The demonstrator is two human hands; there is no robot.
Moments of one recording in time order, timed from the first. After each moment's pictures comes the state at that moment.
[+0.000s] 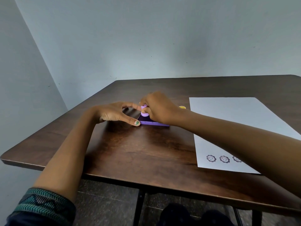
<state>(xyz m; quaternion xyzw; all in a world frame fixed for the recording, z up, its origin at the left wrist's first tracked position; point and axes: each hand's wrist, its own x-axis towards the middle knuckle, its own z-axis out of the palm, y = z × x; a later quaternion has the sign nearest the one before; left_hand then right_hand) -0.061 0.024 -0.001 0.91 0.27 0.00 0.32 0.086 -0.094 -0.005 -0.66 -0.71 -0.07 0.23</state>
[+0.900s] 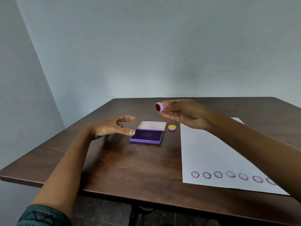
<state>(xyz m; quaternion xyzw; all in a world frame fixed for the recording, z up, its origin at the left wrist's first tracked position) -0.062 0.012 0.008 0.88 0.26 0.07 0.39 0.148 -0.158 0.036 -0.45 -0.37 0.48 0.66</state>
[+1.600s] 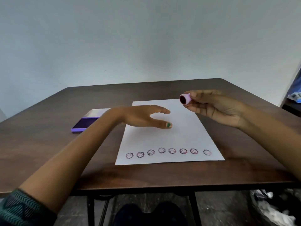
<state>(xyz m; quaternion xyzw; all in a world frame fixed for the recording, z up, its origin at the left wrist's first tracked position) 0.104 -0.154 0.014 0.97 0.07 -0.09 0.22 0.254 -0.340 0.010 -0.52 -0.32 0.36 0.70</state>
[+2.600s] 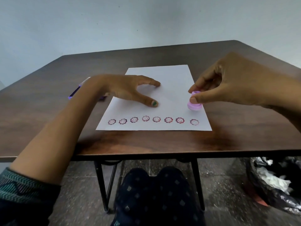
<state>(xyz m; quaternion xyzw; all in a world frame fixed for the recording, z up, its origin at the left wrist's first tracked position) 0.078 -0.133 0.008 0.97 0.12 -0.13 0.16 0.191 -0.368 0.023 -0.79 -0.53 0.08 0.30</state>
